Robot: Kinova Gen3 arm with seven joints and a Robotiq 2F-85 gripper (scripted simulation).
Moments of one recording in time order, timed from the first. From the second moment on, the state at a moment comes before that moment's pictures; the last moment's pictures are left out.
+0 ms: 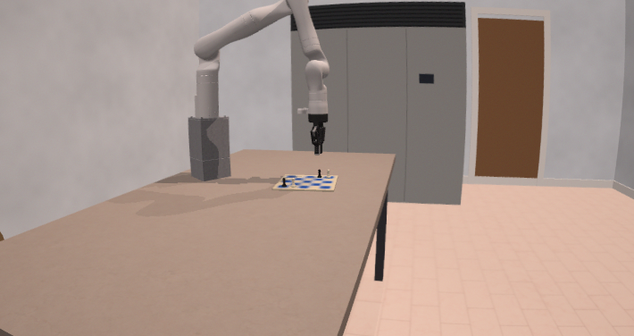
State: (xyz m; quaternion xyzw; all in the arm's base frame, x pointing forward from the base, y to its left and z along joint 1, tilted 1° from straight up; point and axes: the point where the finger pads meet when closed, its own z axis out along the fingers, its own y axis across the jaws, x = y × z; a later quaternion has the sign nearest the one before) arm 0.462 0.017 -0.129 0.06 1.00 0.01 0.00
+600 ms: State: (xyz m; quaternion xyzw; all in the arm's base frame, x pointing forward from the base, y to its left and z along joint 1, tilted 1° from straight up) arm 0.462 0.017 -0.131 0.06 1.00 0.01 0.00
